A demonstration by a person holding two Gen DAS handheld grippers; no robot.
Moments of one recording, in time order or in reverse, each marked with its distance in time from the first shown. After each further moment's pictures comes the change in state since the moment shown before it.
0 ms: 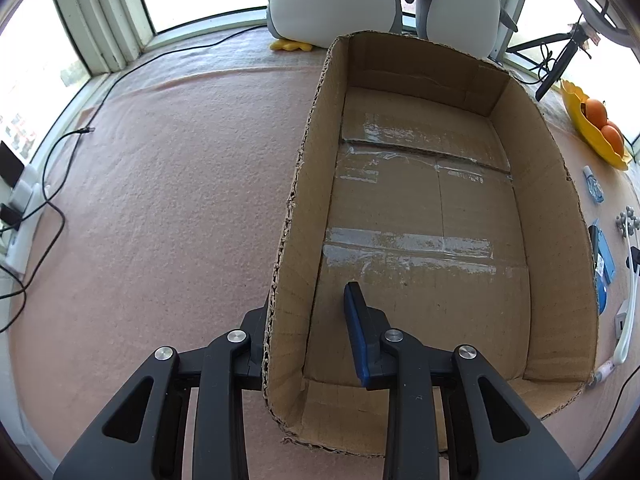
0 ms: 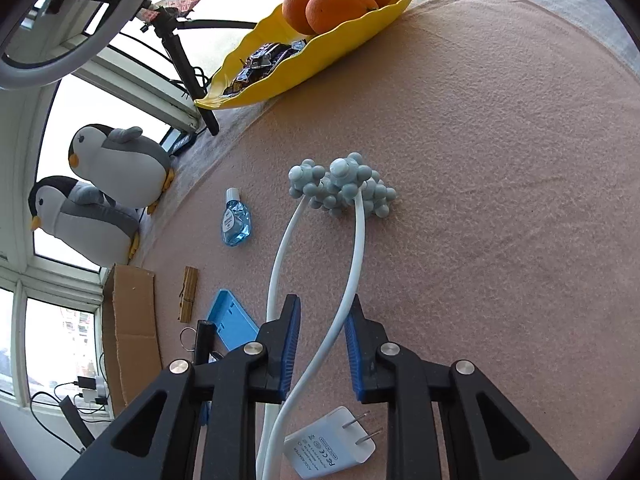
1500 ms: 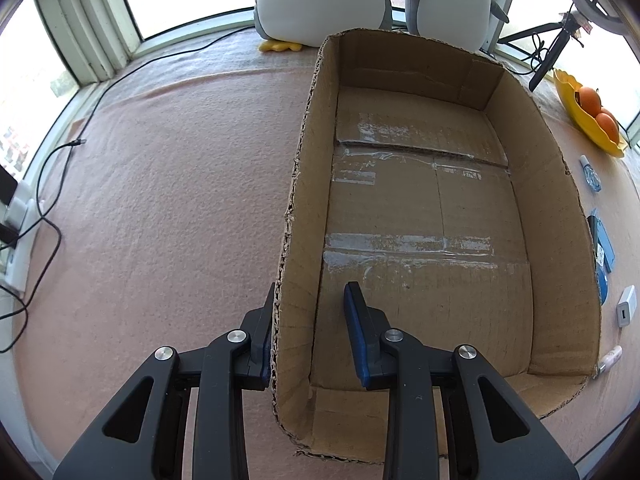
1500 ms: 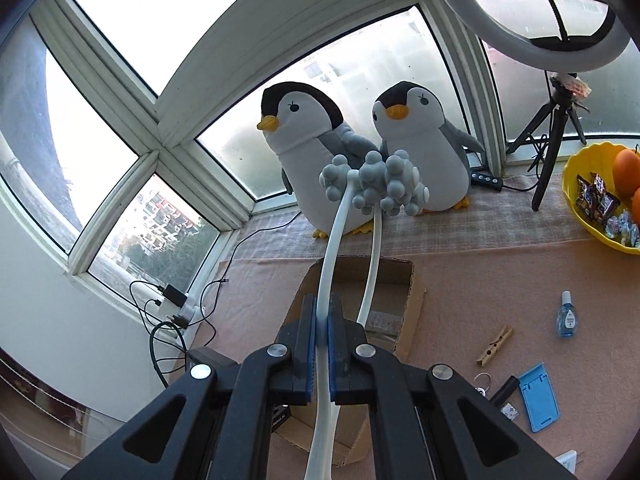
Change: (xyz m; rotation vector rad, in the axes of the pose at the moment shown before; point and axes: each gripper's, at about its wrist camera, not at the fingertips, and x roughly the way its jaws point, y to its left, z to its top) left arm 0.002 0.001 0.005 0.046 0.011 -0.016; right arm -0.041 0.301 -0.063 -0.609 -0.023 0.324
